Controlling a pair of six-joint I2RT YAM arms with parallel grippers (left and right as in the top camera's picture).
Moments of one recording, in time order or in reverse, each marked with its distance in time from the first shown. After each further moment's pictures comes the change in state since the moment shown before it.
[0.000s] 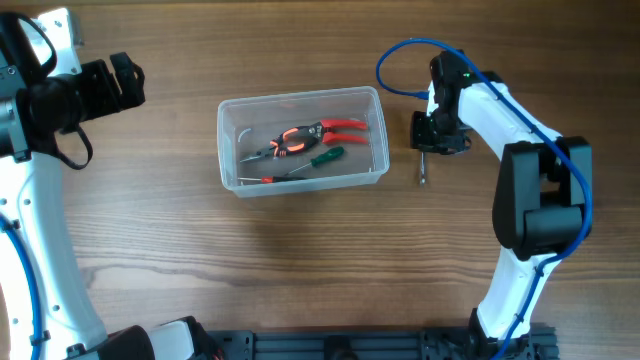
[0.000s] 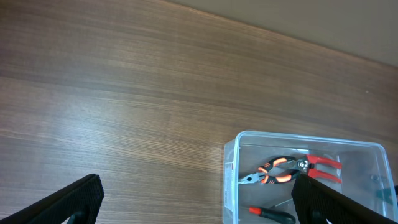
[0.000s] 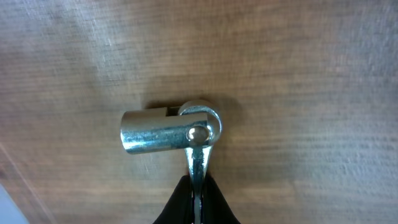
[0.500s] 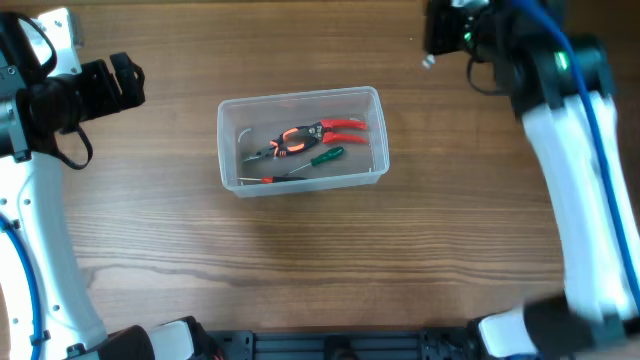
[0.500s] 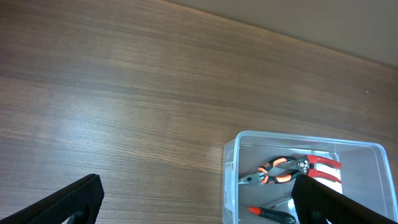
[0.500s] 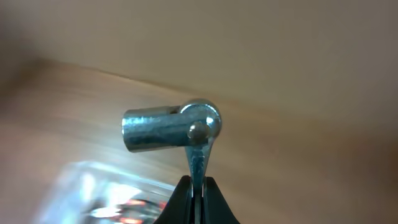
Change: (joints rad) left arm 0.000 0.000 0.000 0.000 0.000 0.000; right arm 0.177 -0.478 0.490 0.013 -0.074 -0.222
